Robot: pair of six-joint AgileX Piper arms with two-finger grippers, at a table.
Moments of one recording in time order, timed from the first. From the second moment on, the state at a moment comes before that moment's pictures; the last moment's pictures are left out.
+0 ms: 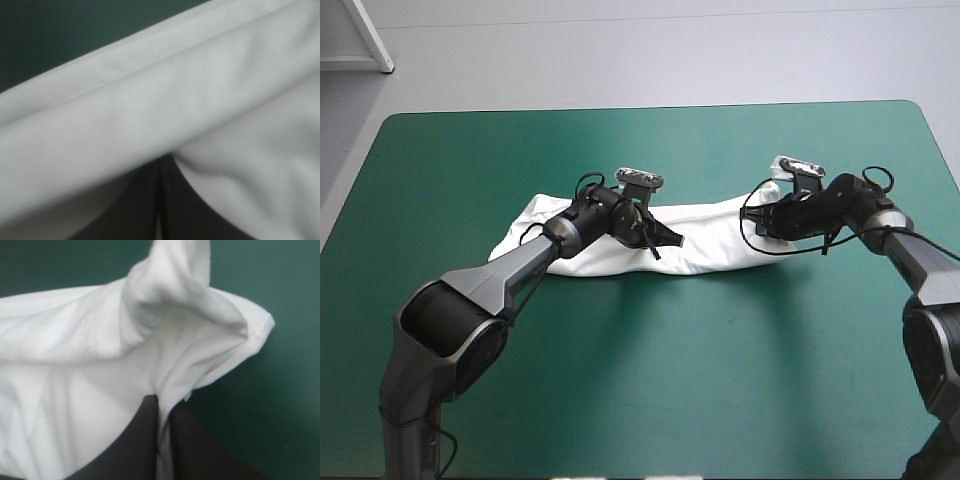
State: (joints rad) left arm -0.60 2.05 -1.61 -0.02 0.68 -0.20; right arm 0.10 1.78 -1.27 0.55 0.65 -0.28
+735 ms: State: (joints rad) left arm -0.61 2.04 -1.64 -0.04 0.77 -0.20; right arm 0.20 1.66 -1.60 0.69 0.91 -0.26
